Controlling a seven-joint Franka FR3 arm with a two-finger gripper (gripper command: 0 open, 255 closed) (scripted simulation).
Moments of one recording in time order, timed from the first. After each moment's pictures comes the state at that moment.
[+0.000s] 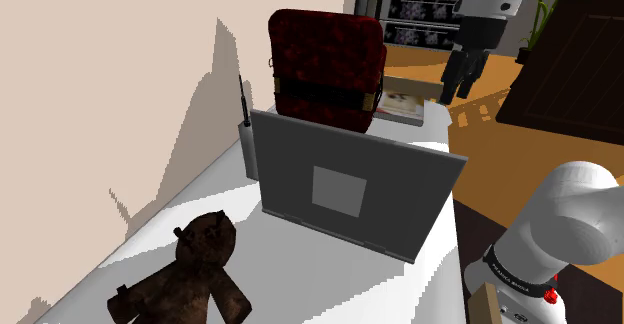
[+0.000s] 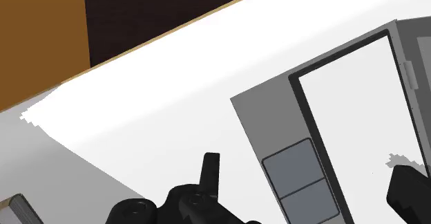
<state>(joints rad) -0.01 -0.83 -0.06 -2.31 0.10 1.42 0.01</state>
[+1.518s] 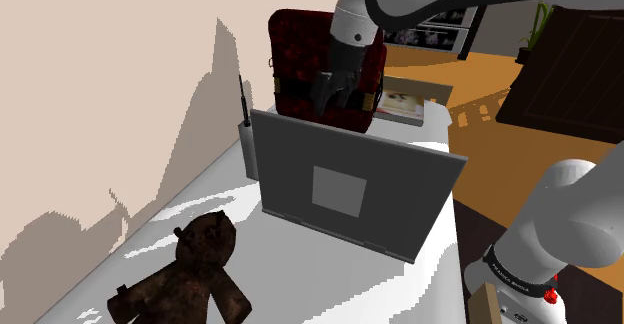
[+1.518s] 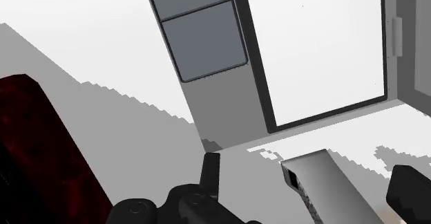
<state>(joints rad) 0.10 -0.31 0.21 -2.09 0.15 1.96 0.17</state>
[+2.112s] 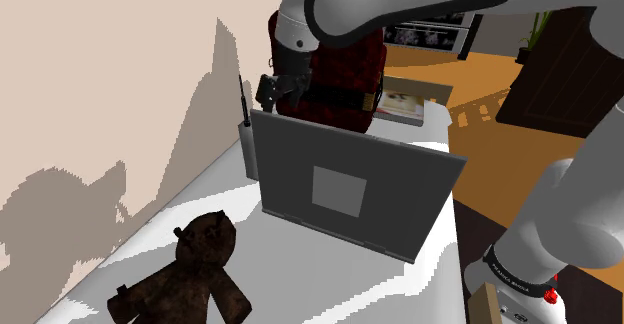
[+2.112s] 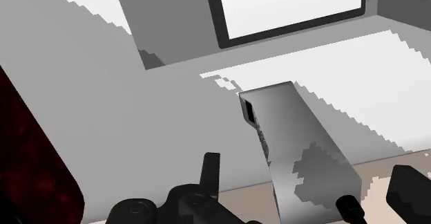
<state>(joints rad) 0.13 -0.02 0.31 -1.83 0.03 2.07 0.27</state>
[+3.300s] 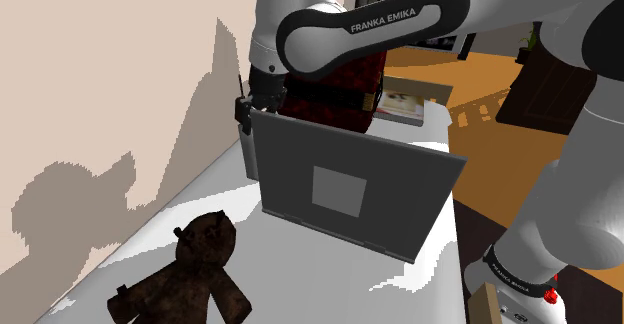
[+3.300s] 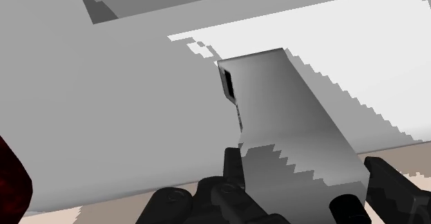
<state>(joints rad) 0.17 0.15 0.33 -1.76 -0.07 2.18 0.34</state>
